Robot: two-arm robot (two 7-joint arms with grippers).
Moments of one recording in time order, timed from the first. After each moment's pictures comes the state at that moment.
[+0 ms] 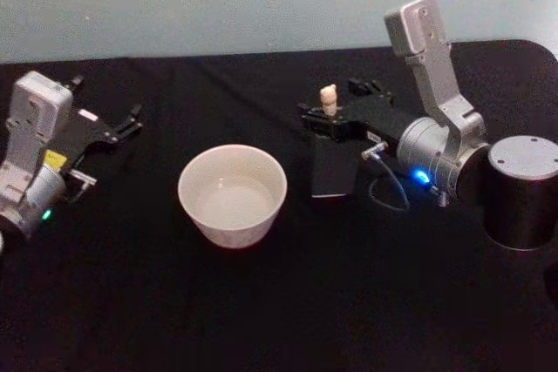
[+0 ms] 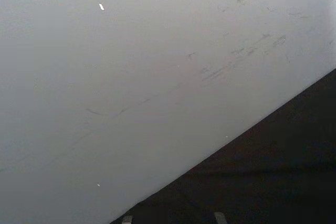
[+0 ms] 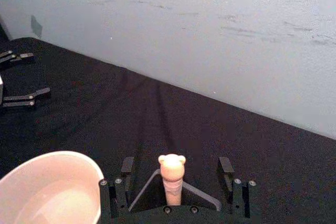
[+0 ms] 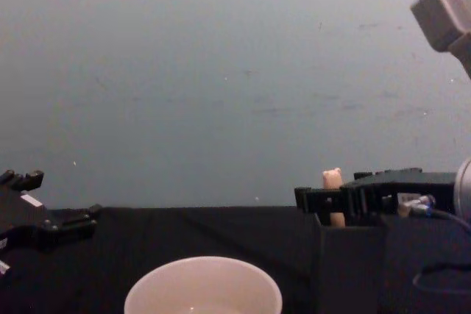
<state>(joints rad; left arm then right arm) -0.20 0.60 0.45 -1.41 -0.25 -0.12 0.03 0.24 0.35 -0.41 -1.68 0.34 0.48 0.14</state>
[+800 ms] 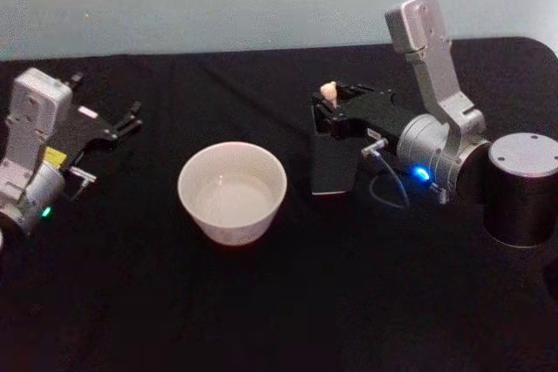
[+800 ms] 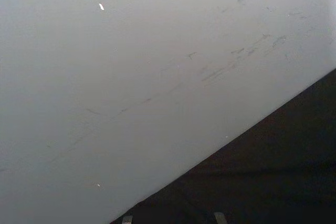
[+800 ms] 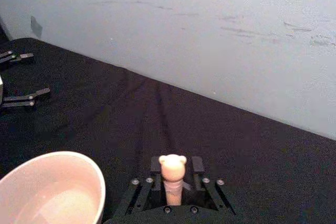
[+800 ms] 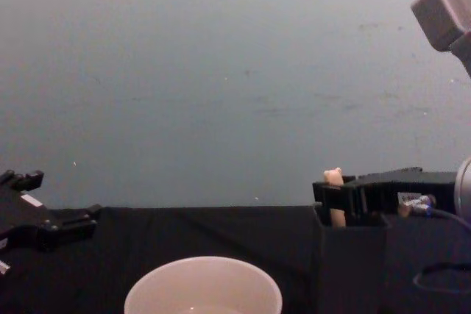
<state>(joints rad) -0.20 0.60 0.45 -1.41 -0.25 -0.12 0.03 0.24 0.35 -0.42 -1.68 0.34 0.48 0.14</state>
